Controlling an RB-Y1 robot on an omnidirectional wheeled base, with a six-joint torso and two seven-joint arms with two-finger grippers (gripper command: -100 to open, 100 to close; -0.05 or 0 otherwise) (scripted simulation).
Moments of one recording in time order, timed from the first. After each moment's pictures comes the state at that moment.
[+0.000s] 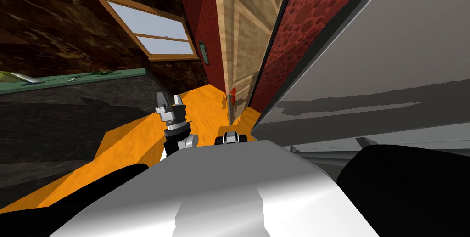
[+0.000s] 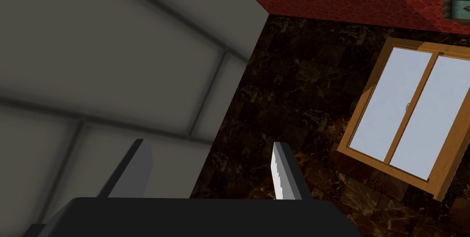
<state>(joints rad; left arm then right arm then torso) 0.51 -0.01 0.00 -2.26 0.01 -0.63 -0.05 2.17 -0.46 -1.46 -1.74 -0.48 -0.83 0.77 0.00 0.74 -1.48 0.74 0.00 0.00</state>
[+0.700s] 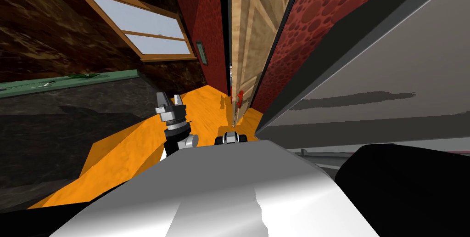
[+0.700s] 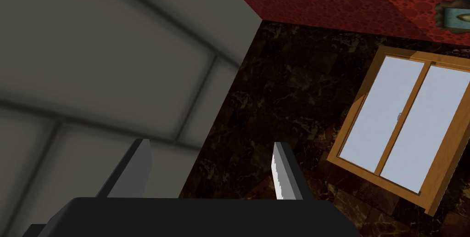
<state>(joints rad) 0.51 -0.01 0.00 -2.26 0.01 -0.63 -0.05 2.19 -0.43 -1.41 -1.69 -0.45 -0.77 0.75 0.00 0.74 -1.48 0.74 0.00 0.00</state>
